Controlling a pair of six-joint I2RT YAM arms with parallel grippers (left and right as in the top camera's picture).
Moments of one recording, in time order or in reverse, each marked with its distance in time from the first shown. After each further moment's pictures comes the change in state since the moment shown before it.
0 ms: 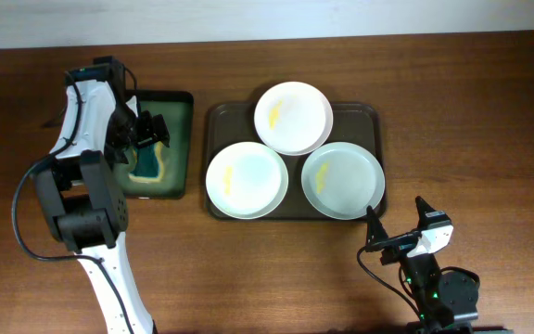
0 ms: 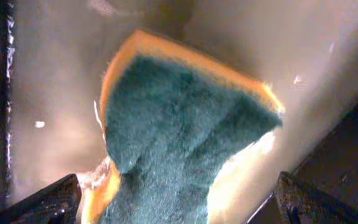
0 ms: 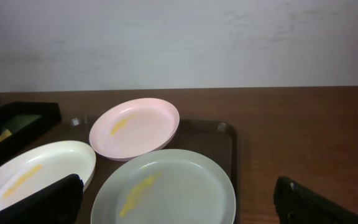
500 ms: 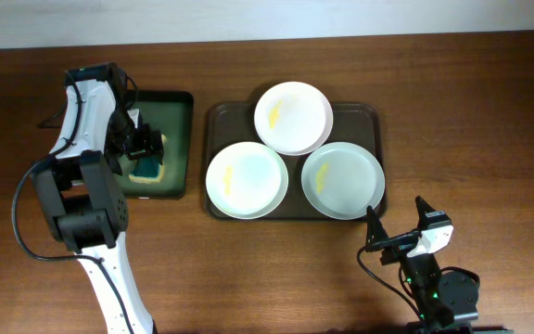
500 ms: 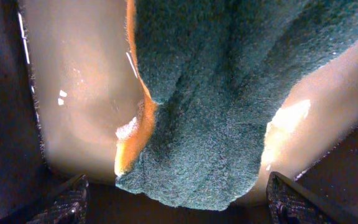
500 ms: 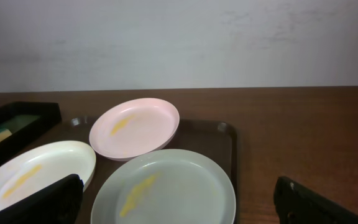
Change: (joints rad) left arm 0.000 0.000 0.001 -0.142 -0.082 0.083; right arm 0.000 0.000 0.000 0.000 0.000 0.000
